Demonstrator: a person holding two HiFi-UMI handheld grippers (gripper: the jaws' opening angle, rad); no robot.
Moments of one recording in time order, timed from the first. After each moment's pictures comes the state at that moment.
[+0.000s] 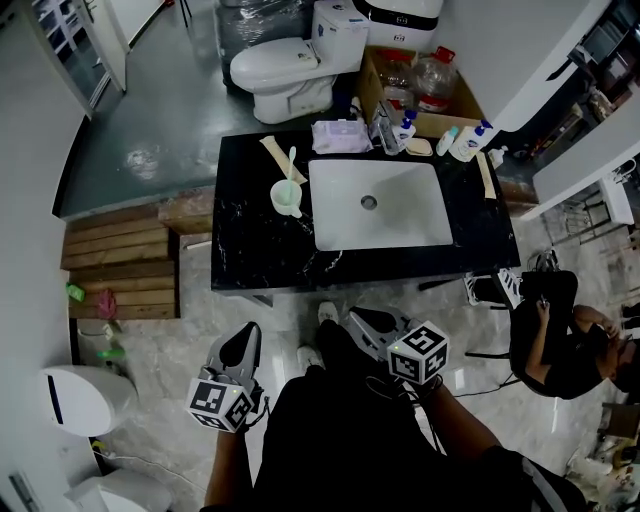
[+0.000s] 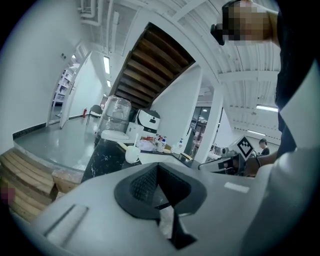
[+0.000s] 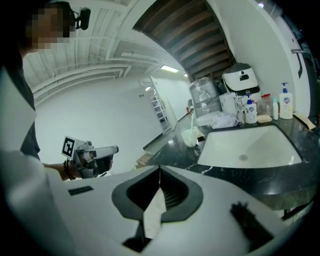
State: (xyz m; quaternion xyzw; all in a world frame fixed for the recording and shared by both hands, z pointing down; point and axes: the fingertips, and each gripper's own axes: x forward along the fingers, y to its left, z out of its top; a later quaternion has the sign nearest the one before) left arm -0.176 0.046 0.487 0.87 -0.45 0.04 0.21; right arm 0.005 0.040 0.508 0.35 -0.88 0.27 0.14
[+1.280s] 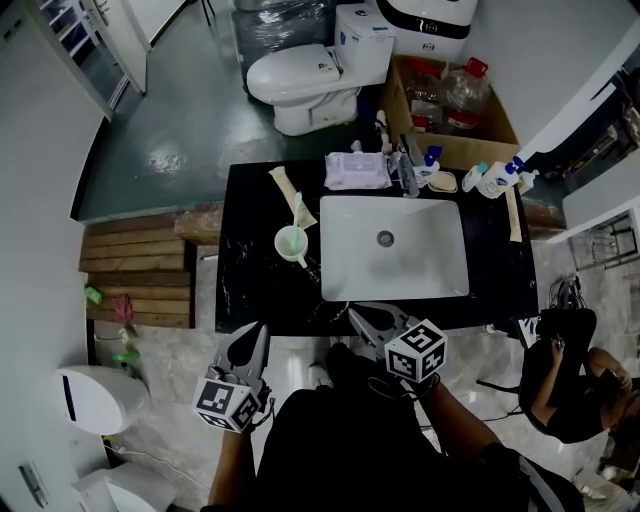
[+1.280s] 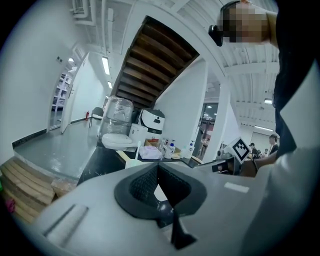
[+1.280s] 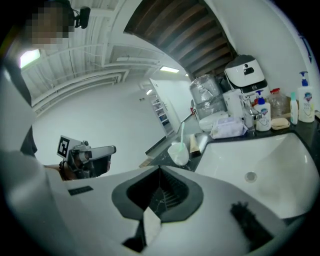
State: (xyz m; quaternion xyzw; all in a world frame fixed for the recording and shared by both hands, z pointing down) left arm -0.137 -0.075 0.475 0.86 -0.47 0.06 0.19; right arm 0.023 -0.098 0.517 0.31 -0.90 0.29 0.12
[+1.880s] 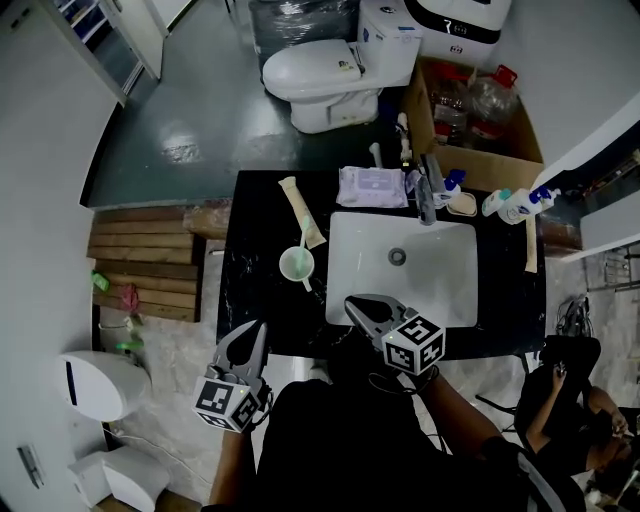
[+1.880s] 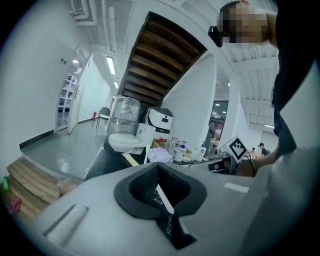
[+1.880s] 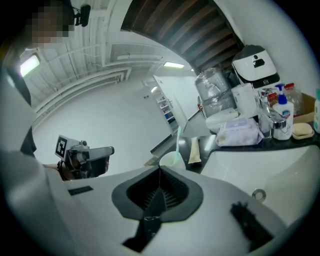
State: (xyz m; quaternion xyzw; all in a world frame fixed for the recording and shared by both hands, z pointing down) left arm -0.136 -0.137 0.477 0.83 -0.51 0.07 0.20; right arm 0.012 -0.181 0.524 0.26 -0.91 0.29 0.12
